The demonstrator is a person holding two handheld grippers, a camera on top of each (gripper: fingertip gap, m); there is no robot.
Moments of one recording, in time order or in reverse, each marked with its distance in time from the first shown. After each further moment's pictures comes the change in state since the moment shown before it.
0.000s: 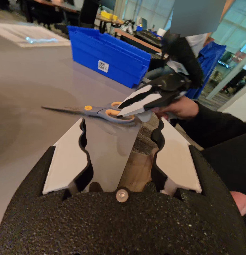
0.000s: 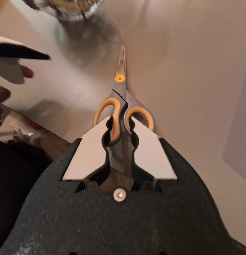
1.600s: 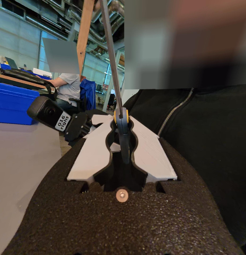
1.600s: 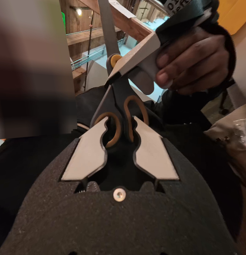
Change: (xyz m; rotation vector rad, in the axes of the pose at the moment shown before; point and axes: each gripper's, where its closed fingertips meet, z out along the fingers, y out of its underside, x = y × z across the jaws) left arm 0.082 -0.036 -0.113 0.230 0.893 -0.023; right arm -0.225 -0.023 -0.104 -0.146 -1.620 0.385
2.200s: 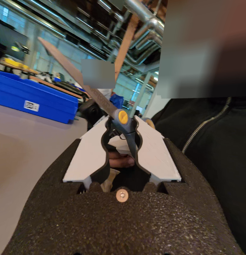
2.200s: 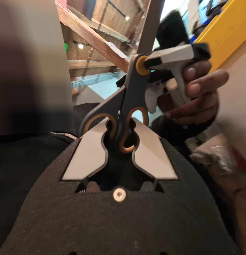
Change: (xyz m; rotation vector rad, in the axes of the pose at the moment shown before) left arm -0.044 -0.004 -0.011 0.143 -0.249 -0.024; right arm 0.009 -0.021 0.006 0.221 0.068 -0.156
